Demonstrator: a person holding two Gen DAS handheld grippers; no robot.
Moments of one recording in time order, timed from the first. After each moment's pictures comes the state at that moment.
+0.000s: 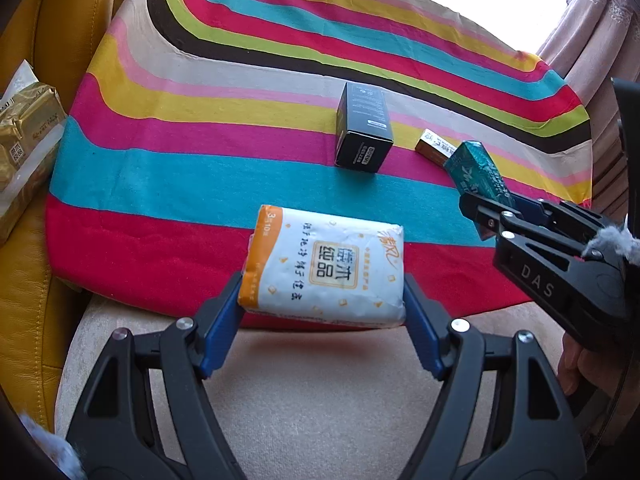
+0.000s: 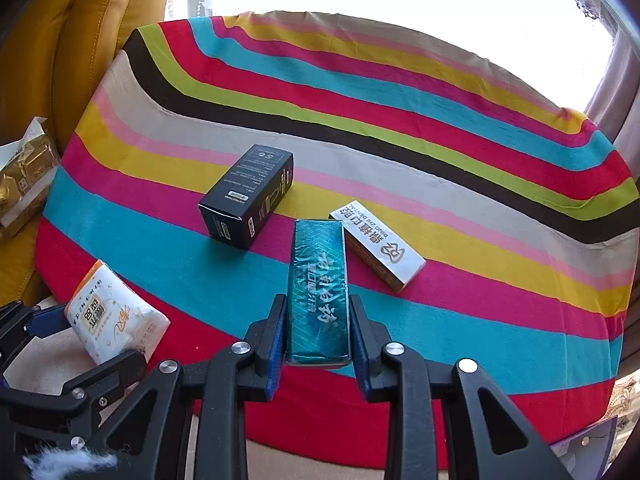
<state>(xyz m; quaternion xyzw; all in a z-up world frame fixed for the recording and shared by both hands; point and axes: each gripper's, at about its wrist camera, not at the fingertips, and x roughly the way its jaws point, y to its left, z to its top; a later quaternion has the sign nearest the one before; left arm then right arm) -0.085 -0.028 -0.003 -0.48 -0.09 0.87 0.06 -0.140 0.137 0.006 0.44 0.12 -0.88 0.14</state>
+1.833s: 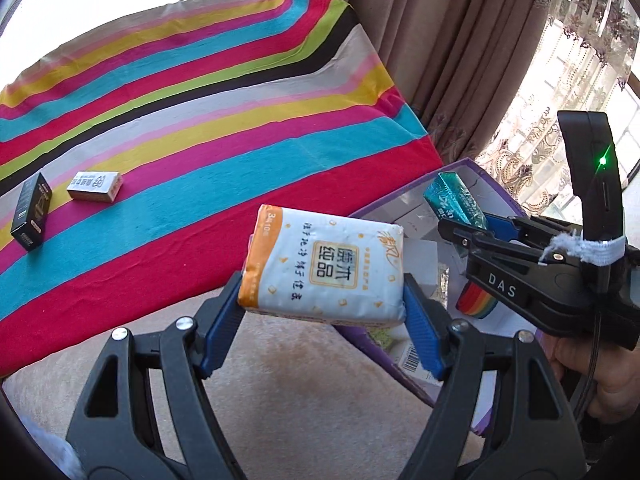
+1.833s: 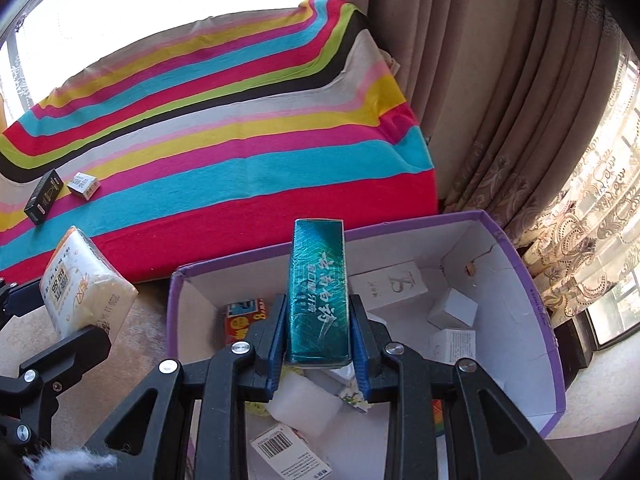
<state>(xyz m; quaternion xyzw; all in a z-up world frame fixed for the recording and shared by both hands) -0.022 0.253 0.031 -0.45 0.05 0.83 0.32 -0.016 0.443 0.011 0.47 -0.03 -0.88 -0.10</state>
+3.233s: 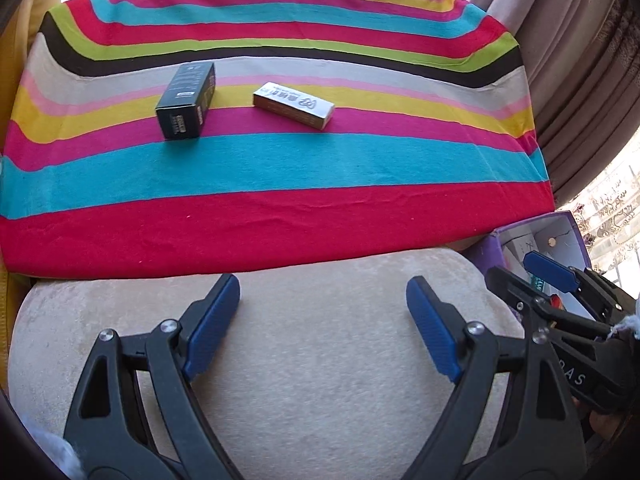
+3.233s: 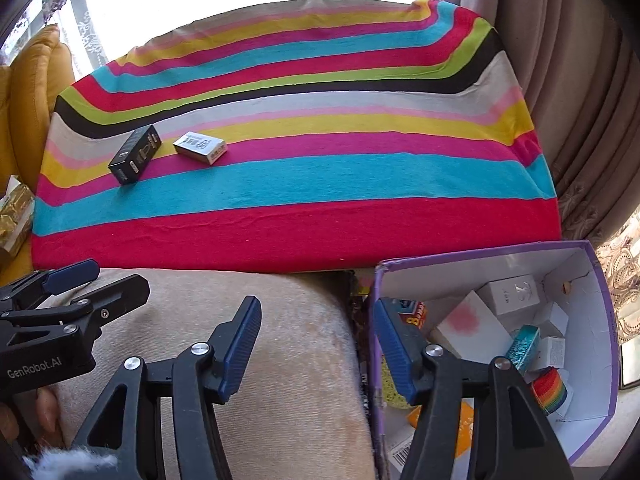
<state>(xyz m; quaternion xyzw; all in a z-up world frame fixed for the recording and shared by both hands) -0.053 0.092 0.009 -0.51 -0.04 0.85 0.14 -0.039 0.307 0.015 0.49 -0.01 -0.87 0.04</state>
